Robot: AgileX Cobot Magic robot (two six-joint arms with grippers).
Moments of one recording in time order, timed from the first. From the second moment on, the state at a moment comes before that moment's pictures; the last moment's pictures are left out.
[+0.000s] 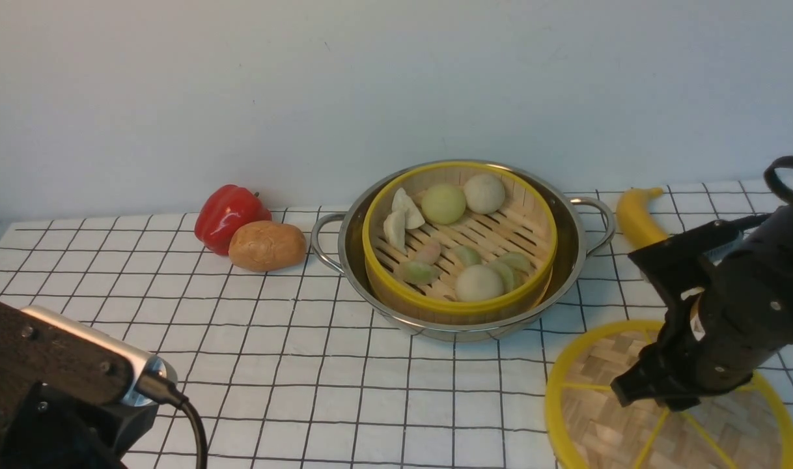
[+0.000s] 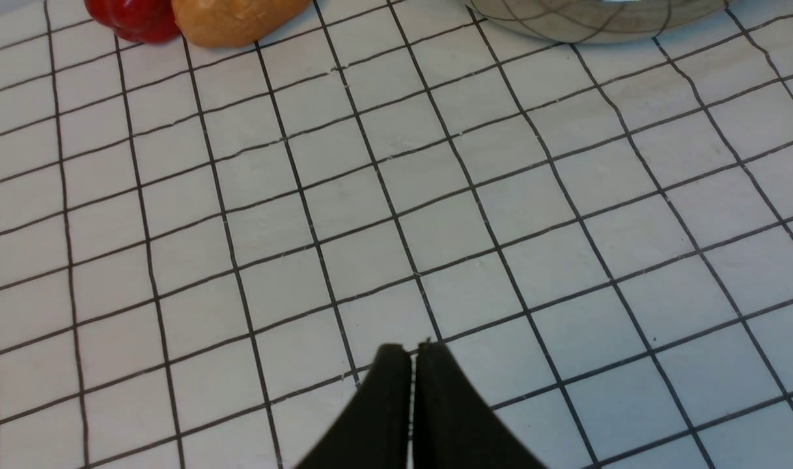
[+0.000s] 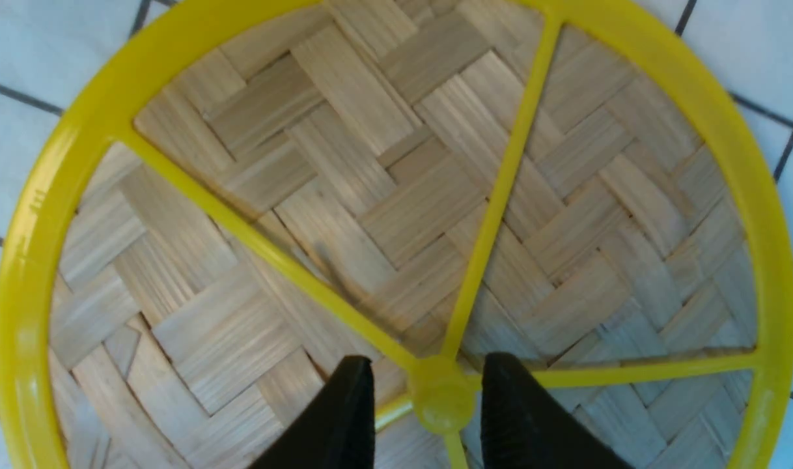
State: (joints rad) right arm 0.45 1.63 -0.91 -0.24 0.80 0.41; left arm -0.32 0.73 -0.50 0.03 0.60 0.08
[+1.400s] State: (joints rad) right arm 0.50 2.16 -2.18 -0.05 1.23 0.28; left arm -0.32 0.73 -0.50 0.03 0.60 0.08
